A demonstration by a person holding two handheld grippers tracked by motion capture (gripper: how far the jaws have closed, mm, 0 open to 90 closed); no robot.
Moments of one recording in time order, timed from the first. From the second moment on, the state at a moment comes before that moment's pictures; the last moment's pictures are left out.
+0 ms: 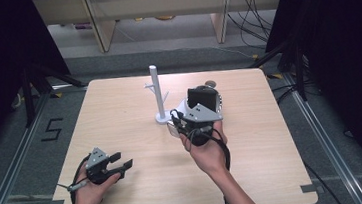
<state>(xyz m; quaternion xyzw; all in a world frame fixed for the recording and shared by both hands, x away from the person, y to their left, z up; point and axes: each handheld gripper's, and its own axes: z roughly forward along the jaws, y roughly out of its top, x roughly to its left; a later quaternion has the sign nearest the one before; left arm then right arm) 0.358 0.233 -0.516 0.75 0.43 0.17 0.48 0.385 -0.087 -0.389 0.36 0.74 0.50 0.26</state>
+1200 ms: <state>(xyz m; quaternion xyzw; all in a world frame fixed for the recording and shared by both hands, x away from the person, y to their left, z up) 0.358 0.235 -0.517 0.74 0.43 0.18 0.48 0.433 -0.012 -0.369 0.39 0.72 0.50 0.27</state>
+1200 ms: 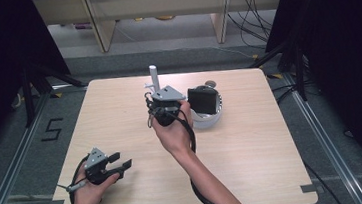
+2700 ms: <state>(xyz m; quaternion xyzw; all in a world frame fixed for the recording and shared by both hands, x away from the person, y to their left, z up) 0.358 0.234 -0.518 0.75 0.43 0.17 0.48 0.463 0.026 -0.357 0.46 0.72 0.42 0.30</state>
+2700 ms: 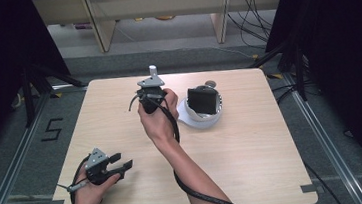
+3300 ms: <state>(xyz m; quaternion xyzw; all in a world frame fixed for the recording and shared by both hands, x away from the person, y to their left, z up) 0.357 0.233 -0.519 0.75 0.43 0.17 0.48 0.468 0.032 -0.361 0.48 0.72 0.40 0.30</state>
